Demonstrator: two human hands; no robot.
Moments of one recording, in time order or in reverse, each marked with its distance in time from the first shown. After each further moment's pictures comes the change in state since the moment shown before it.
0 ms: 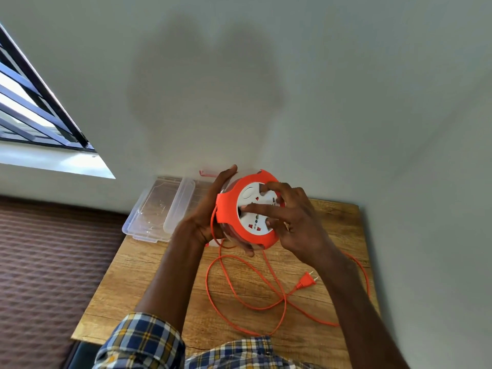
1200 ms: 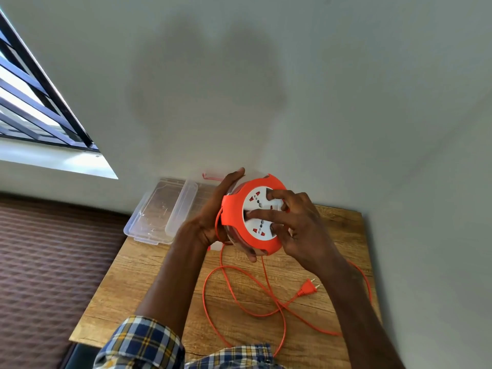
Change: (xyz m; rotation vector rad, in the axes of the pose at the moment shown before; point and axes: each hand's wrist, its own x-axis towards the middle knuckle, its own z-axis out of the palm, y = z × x) left_hand 0.001 0.006 0.007 0.039 0.093 -0.010; right_hand 0.002 -0.002 -0.001 -0.023 0.006 0.030
